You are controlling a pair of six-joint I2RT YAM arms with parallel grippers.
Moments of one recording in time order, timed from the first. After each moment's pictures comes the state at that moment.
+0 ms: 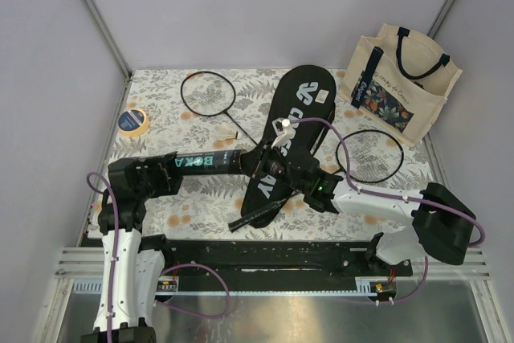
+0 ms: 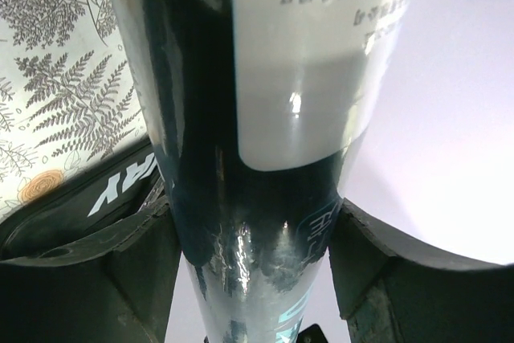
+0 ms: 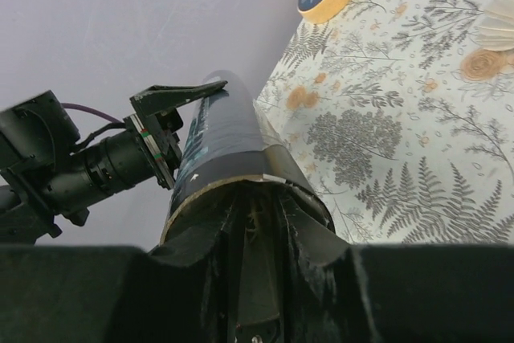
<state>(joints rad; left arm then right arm) 0.15 0.54 0.56 -0.66 0.30 -1.68 1.01 1.36 0.75 0.57 0.07 0.85</state>
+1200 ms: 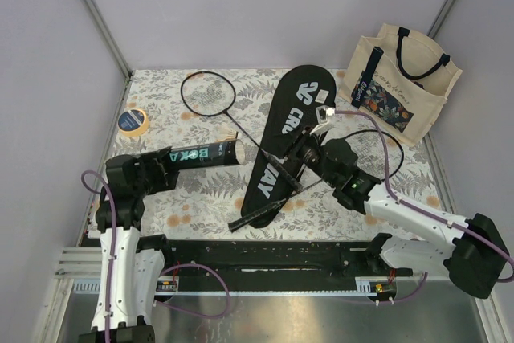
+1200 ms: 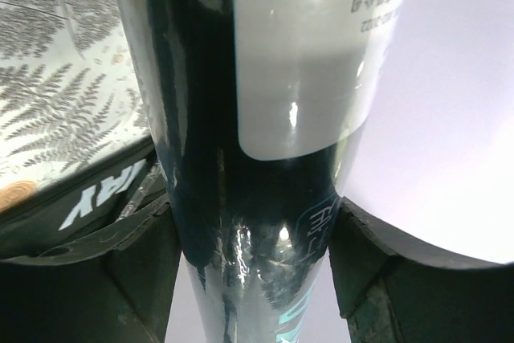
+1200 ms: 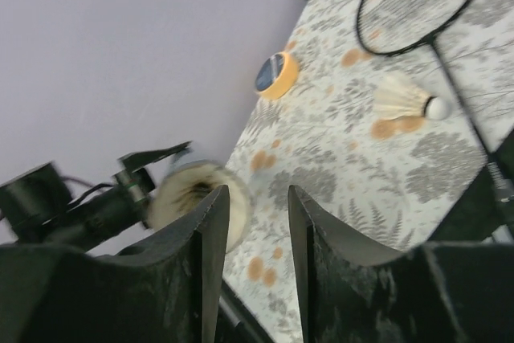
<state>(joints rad) 0.15 0.56 0.59 -0.66 0.22 -1.74 0.87 1.09 0.70 0.42 0.10 0.84</state>
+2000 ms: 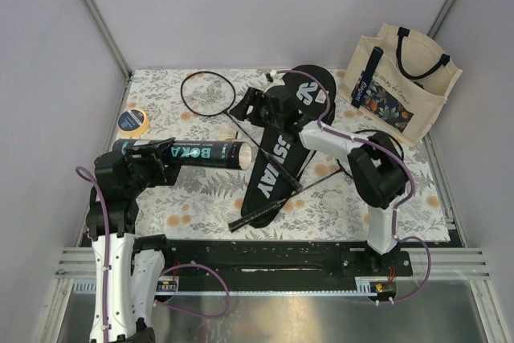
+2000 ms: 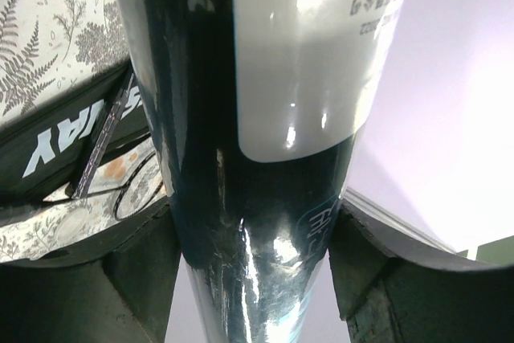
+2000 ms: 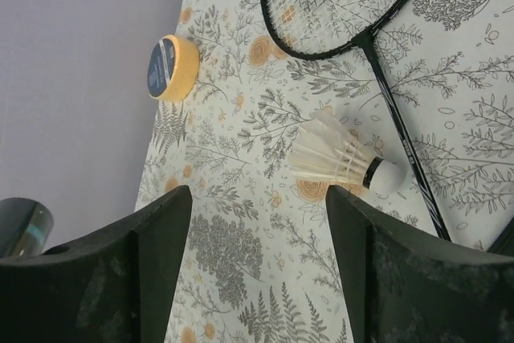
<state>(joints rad) 0.15 0.54 0.75 -0.71 0.36 -1.71 0.66 1.91 1.35 0.26 -0.11 0.82</state>
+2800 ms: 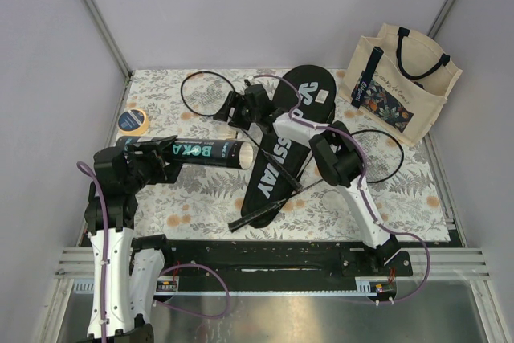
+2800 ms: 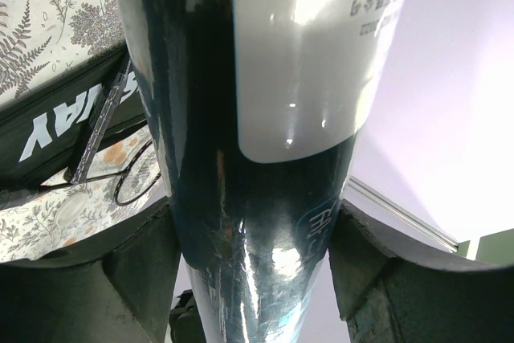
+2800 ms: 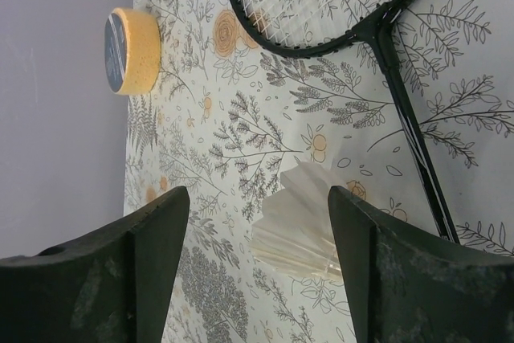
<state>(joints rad) 0.15 0.58 0.79 -0.71 0.42 -1.70 0.67 2.41 1.85 0.11 -0.26 0.91</state>
